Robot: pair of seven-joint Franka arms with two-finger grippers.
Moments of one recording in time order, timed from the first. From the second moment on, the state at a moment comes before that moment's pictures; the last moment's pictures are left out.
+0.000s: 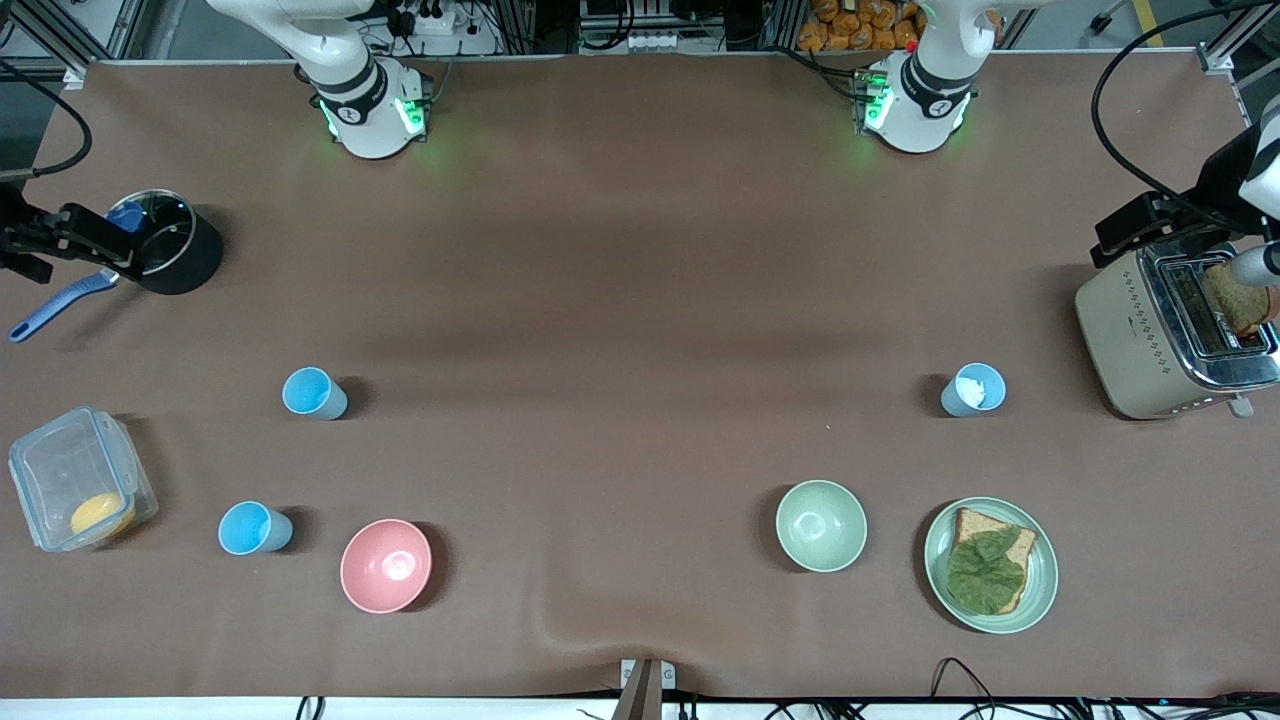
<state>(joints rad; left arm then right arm) 0.00 0.04 -0.07 -1.46 -0.01 1.48 -0.18 0.01 0.03 -0.05 -1.49 0.01 1.52 -0.05</state>
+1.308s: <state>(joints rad) 0.05 0.21 -0.08 -1.98 0.06 2.08 -0.18 -0.10 0.05 -0.08 -1.50 0.01 1.48 -0.30</state>
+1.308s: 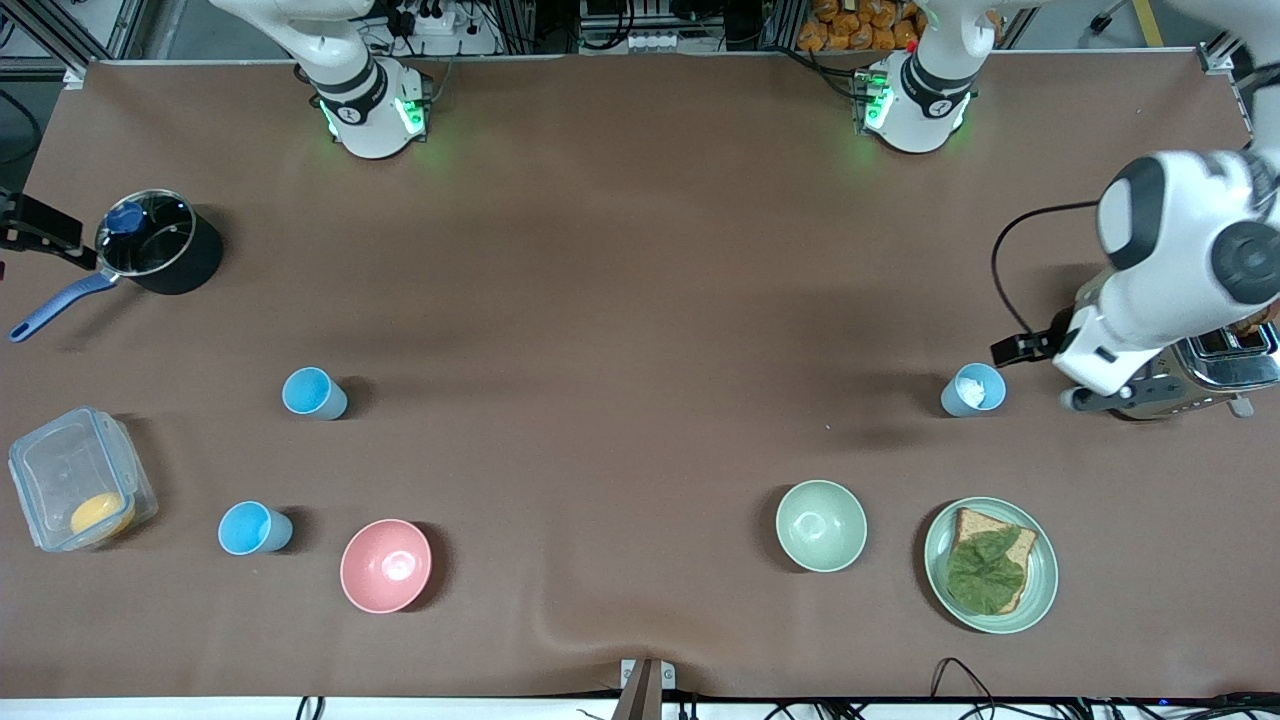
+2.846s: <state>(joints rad) 0.09 0.40 -0.11 -1.98 0.06 2.23 -0.18 -0.08 0.23 -0.06 -2.12 0.07 2.31 -0.42</state>
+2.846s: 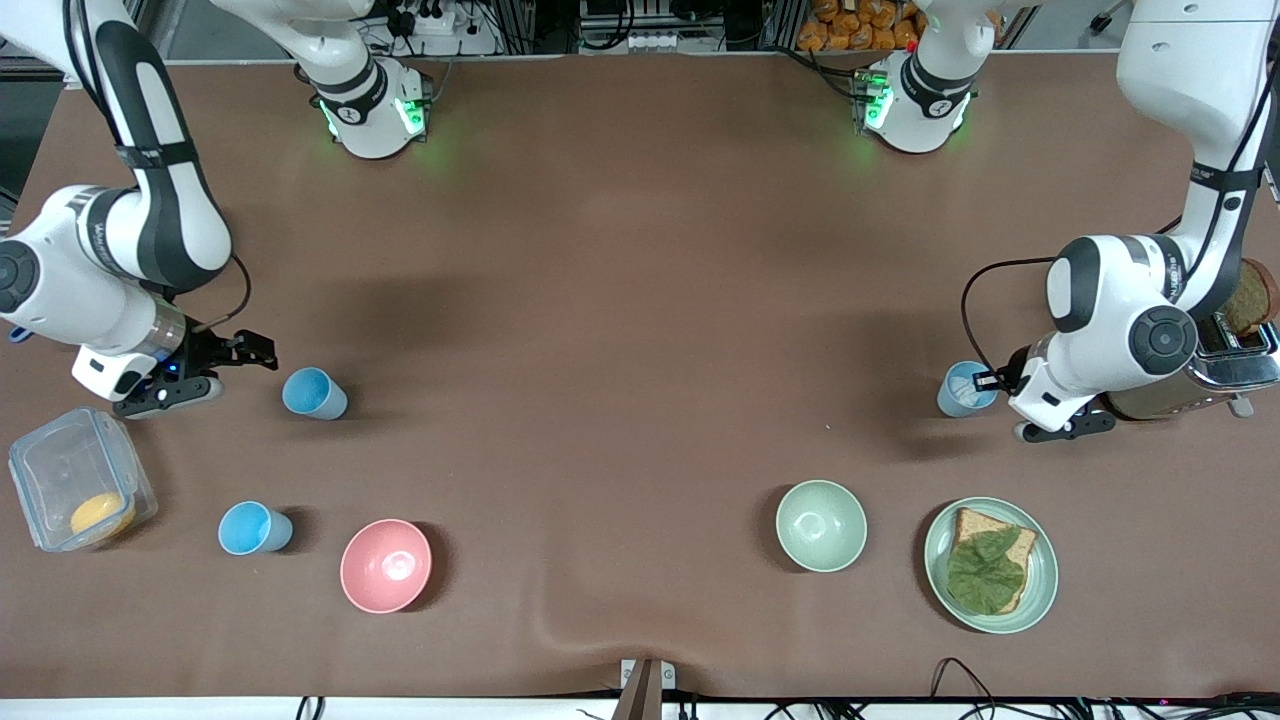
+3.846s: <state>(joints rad) -0.28 0.47 -0.45 -1.70 0.02 2.20 -1.07 -0.04 0.37 -0.07 -2.12 0.07 2.44 -0.26</state>
